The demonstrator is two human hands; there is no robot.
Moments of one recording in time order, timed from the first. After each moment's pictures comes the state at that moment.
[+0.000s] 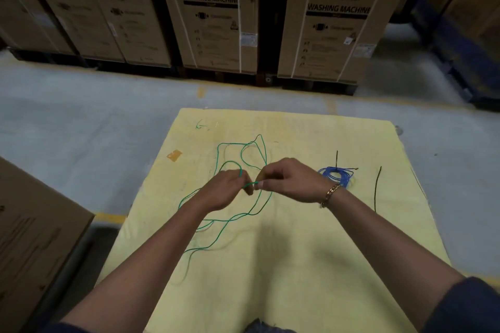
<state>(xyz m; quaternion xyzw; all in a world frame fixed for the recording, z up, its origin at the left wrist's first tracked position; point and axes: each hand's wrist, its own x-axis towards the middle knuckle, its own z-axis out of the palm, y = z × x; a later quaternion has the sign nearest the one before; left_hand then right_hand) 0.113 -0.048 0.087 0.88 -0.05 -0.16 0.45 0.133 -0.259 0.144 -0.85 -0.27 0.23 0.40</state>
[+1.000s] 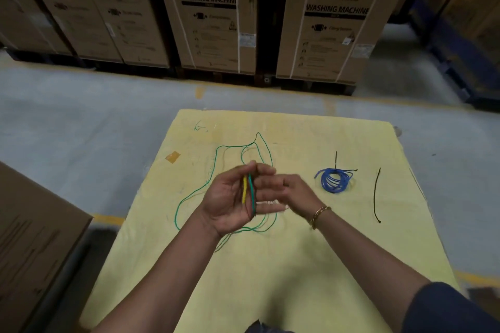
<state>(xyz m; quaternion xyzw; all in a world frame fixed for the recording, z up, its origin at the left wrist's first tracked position) 0.080 -0.086 0.137 0.28 -0.04 -0.33 0.90 0.132 -0.262 0.069 -0.81 -0.08 0.17 0.56</state>
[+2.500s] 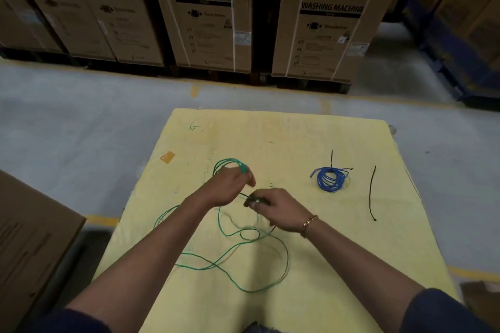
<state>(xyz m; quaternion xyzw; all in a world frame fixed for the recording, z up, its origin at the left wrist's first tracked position) 0.135 -0.060 0.091 0.89 -0.08 -0.17 0.41 0.113 -0.248 0.064 -0.86 -0.17 0.22 0.42</state>
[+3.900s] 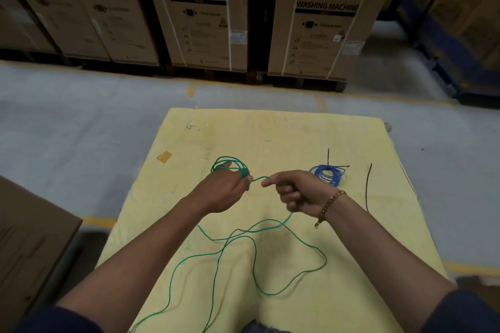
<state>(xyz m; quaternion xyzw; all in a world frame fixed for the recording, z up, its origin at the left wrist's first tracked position) 0.123 -0.062 0.090 0.95 -0.19 -0.11 0.21 0.129 -0.281 0.120 -0.62 0.11 0.40 0.66</state>
